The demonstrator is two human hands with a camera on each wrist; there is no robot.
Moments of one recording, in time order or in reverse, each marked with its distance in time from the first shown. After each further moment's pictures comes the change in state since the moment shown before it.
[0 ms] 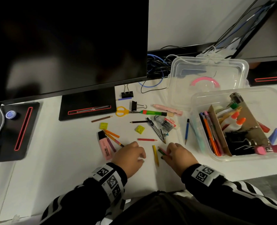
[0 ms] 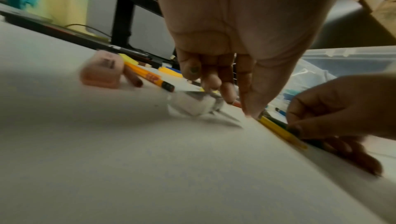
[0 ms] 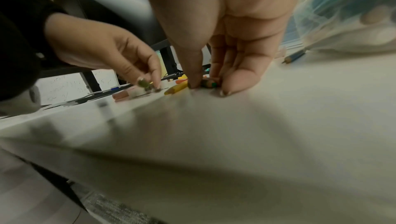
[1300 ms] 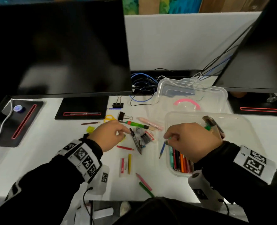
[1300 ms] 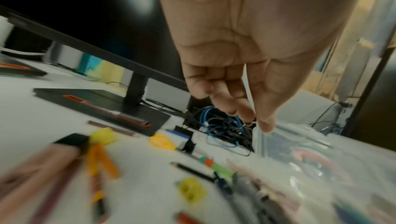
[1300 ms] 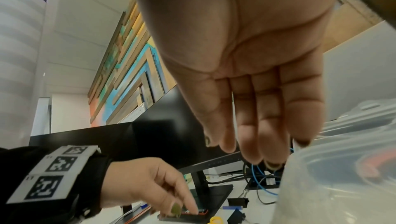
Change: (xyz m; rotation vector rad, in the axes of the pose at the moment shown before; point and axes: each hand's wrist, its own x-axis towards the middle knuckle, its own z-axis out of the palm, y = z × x) left_hand 0.007 0.082 -0.078 -0.072 0.306 -0.073; right_hand -0.046 0.024 -0.187 -0.140 0.030 -0.327
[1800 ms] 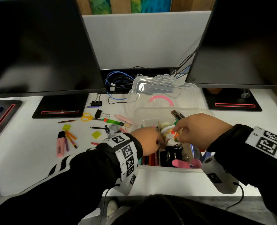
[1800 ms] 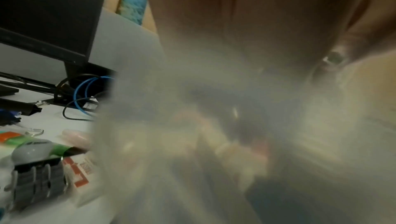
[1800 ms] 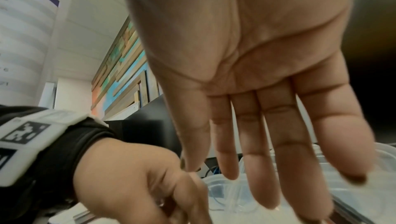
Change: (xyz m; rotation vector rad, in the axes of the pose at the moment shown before) left_hand 0.034 0.174 0.095 0.265 -0.353 0.275; right_hand -0.033 0.110 -0.040 -0.195 -0.057 0.040
